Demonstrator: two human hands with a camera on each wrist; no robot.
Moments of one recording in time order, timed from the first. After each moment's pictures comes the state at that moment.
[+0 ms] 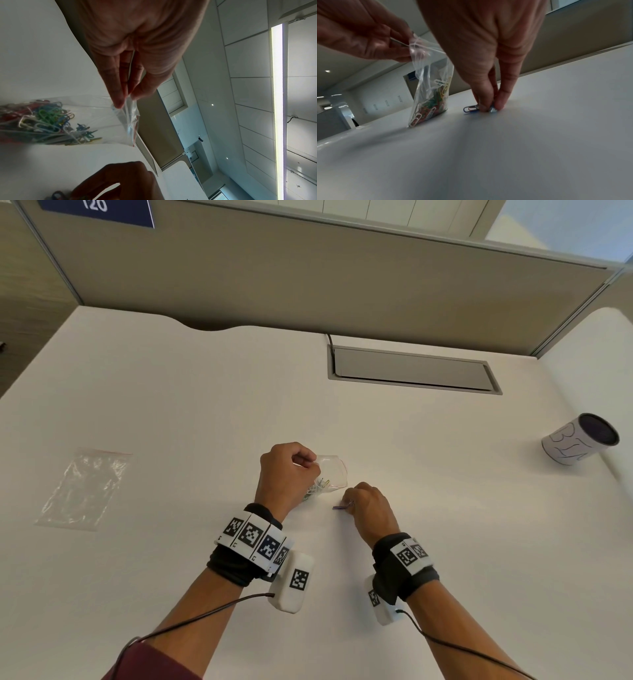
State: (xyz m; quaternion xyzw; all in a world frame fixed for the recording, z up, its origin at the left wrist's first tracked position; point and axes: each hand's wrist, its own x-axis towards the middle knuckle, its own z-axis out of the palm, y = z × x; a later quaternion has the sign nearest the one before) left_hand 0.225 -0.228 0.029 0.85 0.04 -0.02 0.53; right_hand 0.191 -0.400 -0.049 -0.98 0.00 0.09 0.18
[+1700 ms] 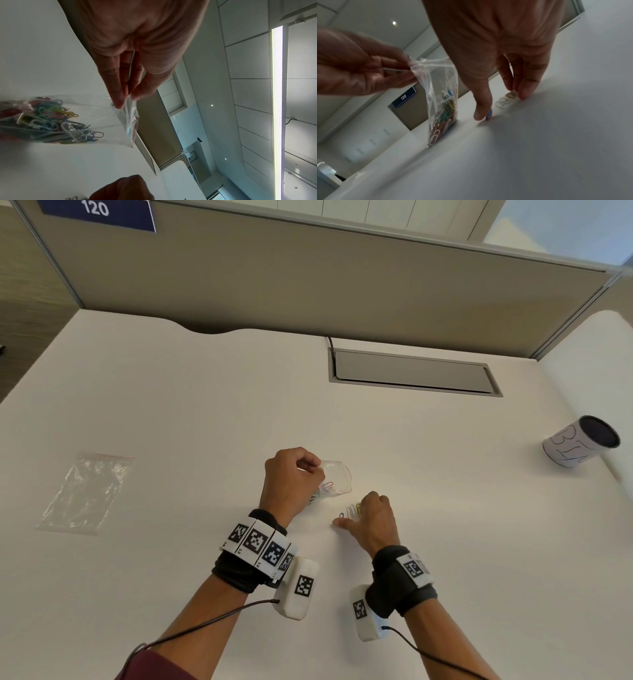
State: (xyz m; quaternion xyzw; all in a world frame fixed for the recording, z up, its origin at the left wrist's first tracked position) left_hand 0.224 -0.230 0.025 0.84 0.04 -0.03 0.54; right_hand 0.179 -0.391 -0.045 -0.93 0.20 0.13 0.28
